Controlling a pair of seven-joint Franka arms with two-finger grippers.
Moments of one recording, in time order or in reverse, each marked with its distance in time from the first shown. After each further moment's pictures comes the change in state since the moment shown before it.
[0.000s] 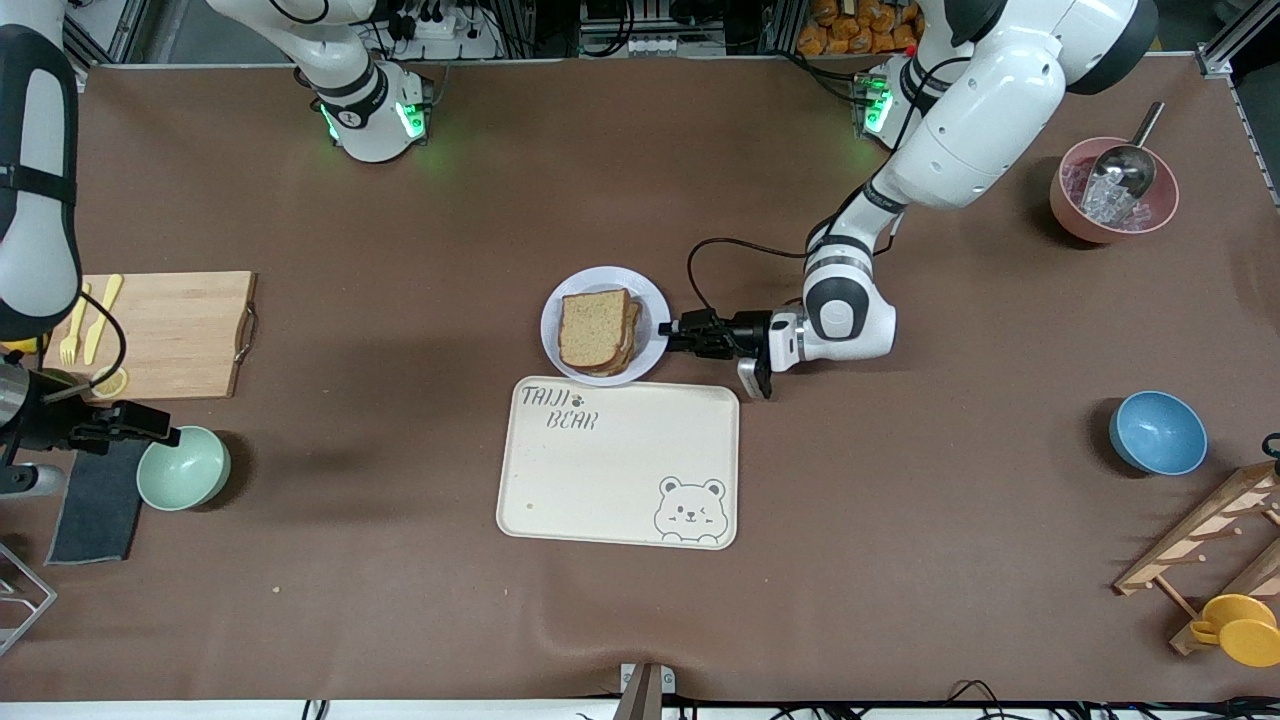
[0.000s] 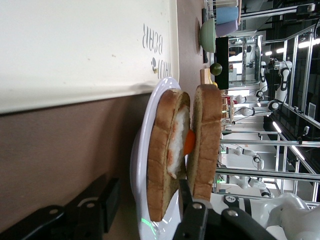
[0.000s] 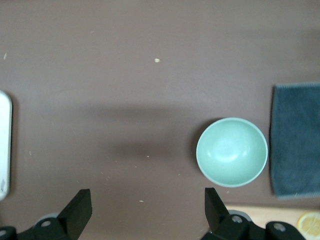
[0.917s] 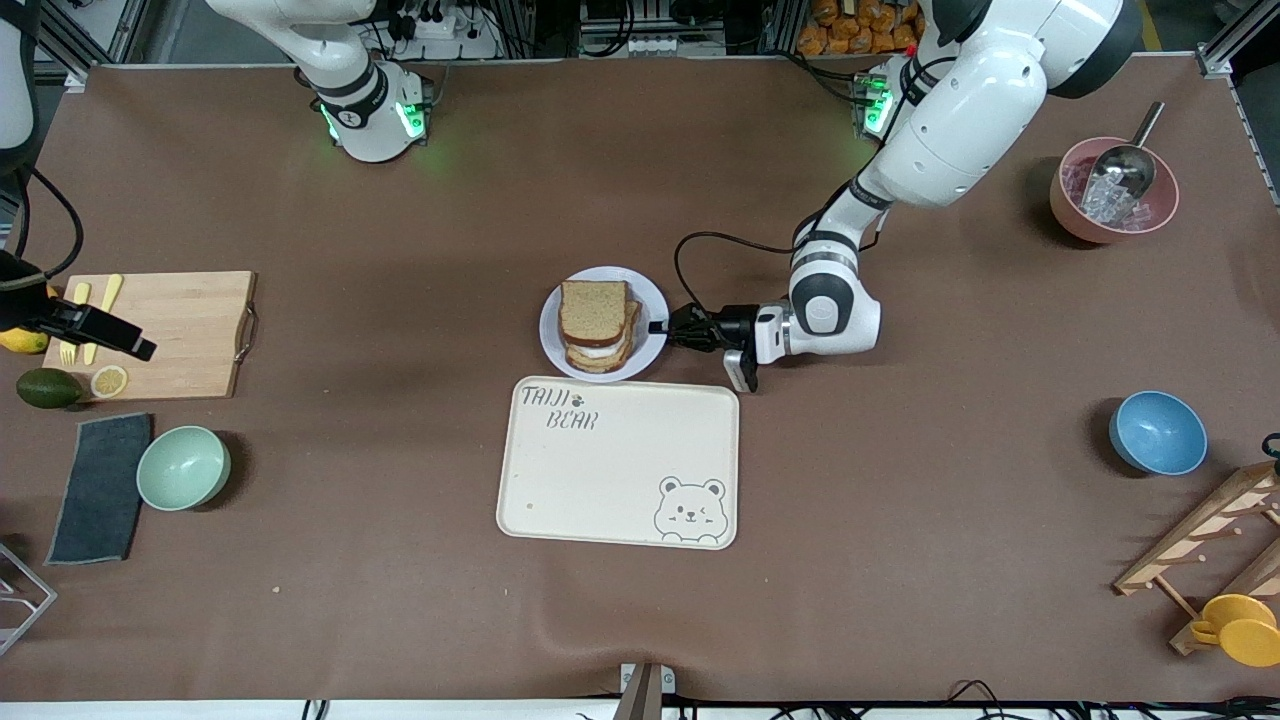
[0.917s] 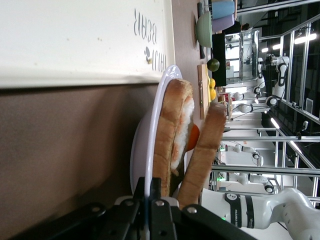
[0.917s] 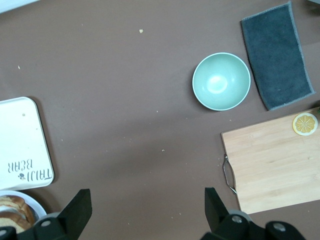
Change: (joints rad) left arm -0.031 0.013 0.003 0.007 -0.048 0.000 0.055; right arm 0.030 -0.322 0.014 -0.205 -0.061 -0.134 0.276
